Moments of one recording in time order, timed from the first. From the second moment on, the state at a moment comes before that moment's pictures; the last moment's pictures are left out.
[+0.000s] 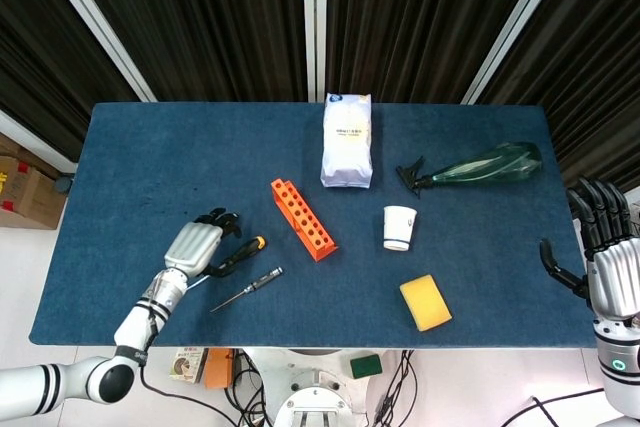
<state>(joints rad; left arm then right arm) -0.59 -1.41 -0.11 -1.77 1.01 1.02 0.42 0.18 -1.21 0.16 -1.45 -1.72 1.81 0.24</state>
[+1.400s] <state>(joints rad) -0.66 -1.66 -0.16 -1.60 0.81 1.12 0.55 0.17 -1.21 0.16 -1.43 -1.69 1.79 0.26</state>
